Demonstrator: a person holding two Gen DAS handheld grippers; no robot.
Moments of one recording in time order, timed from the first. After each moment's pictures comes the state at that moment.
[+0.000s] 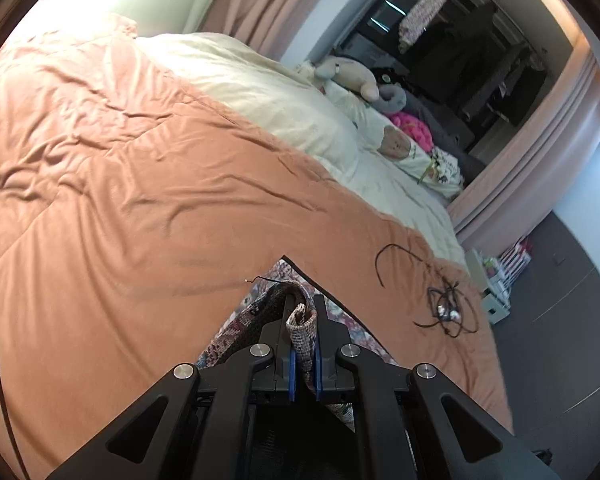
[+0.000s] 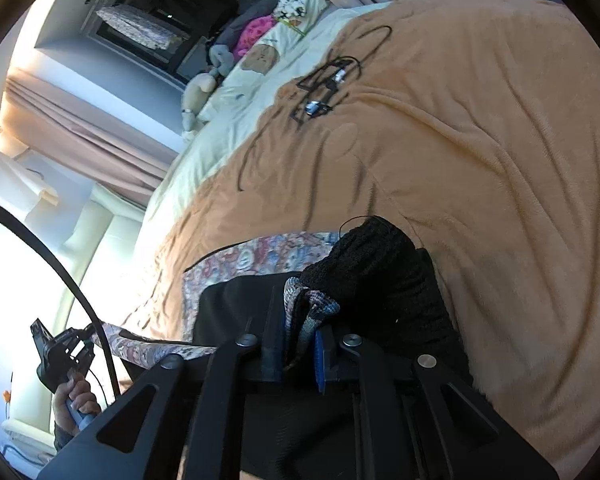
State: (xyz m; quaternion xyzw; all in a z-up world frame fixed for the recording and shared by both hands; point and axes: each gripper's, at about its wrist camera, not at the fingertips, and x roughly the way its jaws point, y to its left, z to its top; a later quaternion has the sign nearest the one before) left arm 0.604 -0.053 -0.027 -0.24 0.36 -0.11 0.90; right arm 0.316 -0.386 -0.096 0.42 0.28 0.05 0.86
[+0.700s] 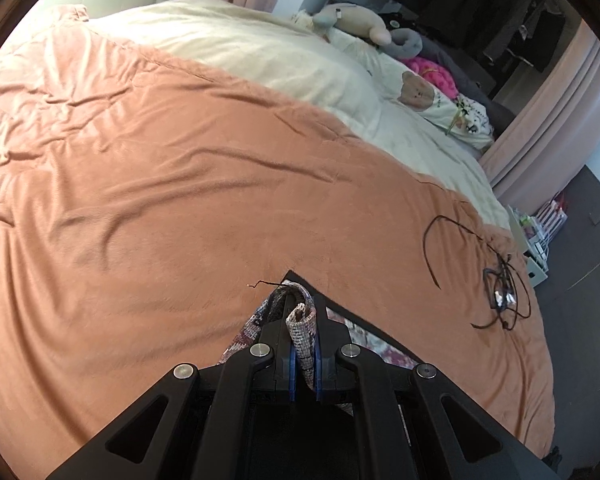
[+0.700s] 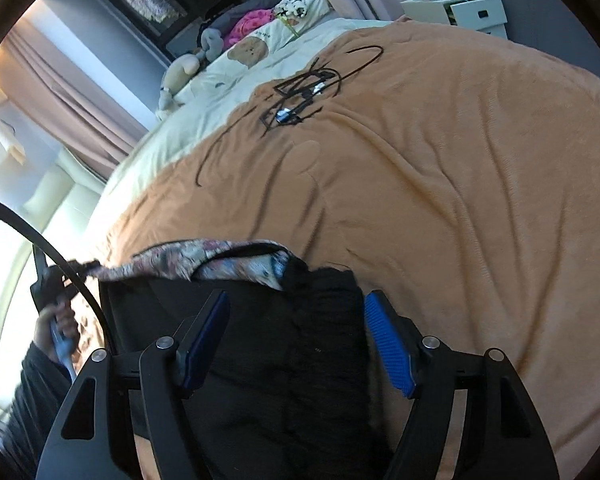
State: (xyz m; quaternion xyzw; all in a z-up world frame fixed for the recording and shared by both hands) left arm 0.732 -0.102 -0.089 -0.18 0.43 -0.10 0.88; right arm 0.294 -0.386 -0.069 0.32 0.31 -0.01 0.90
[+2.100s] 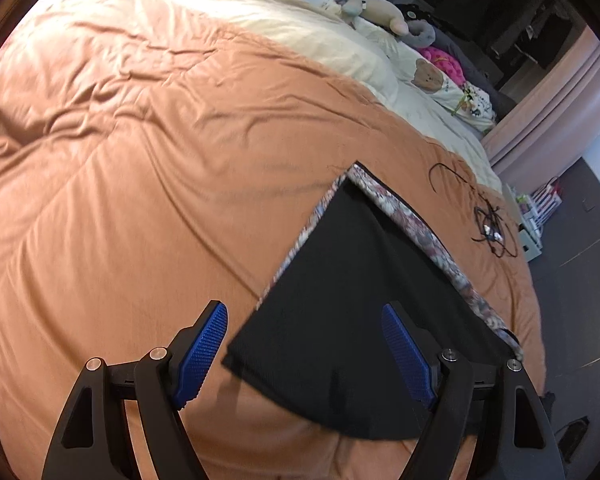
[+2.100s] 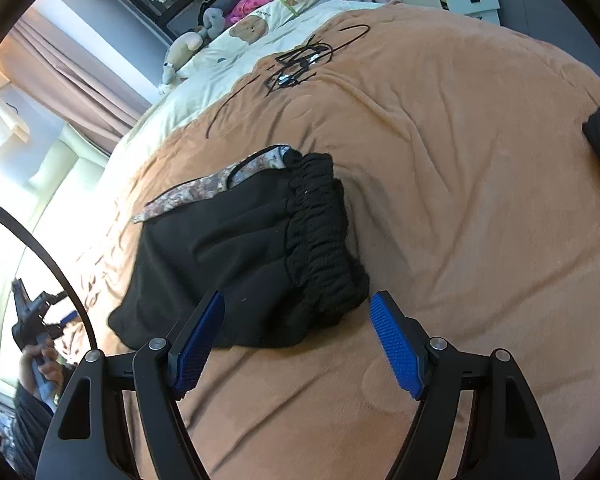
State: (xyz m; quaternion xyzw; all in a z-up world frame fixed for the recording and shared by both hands) left arm 0.533 0.005 -0.072 -0.20 0.48 -0.09 0.85; right arm 0.192 -0.365 -0.045 0.33 0.35 0.01 0.88
